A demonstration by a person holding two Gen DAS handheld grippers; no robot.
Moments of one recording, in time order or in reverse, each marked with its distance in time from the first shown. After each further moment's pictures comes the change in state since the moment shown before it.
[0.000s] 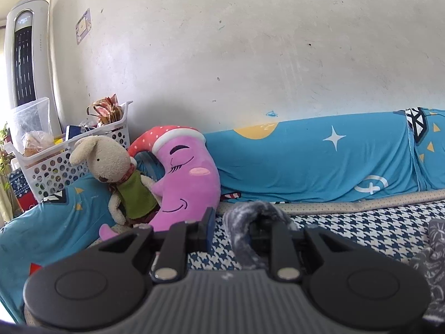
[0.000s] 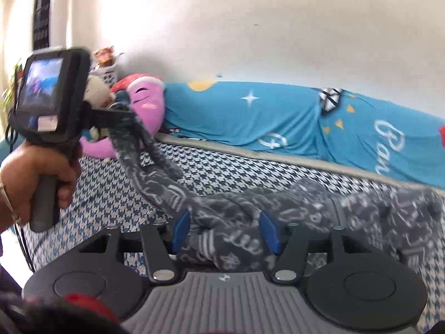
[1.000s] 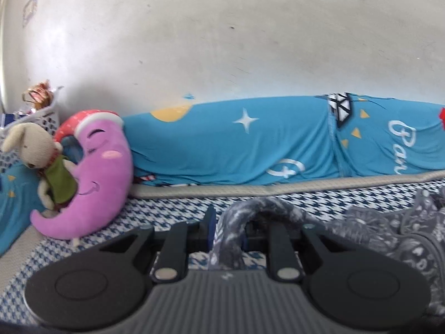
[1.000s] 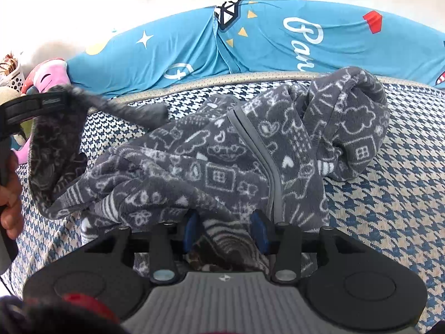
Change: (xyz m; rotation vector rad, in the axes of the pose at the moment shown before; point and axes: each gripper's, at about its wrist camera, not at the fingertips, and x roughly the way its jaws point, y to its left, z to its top) left arm -0.015 -0.068 -0.001 0.006 0.071 -0.235; right arm 0.004 -0.066 -0.015 0.365 0.275 -0.219
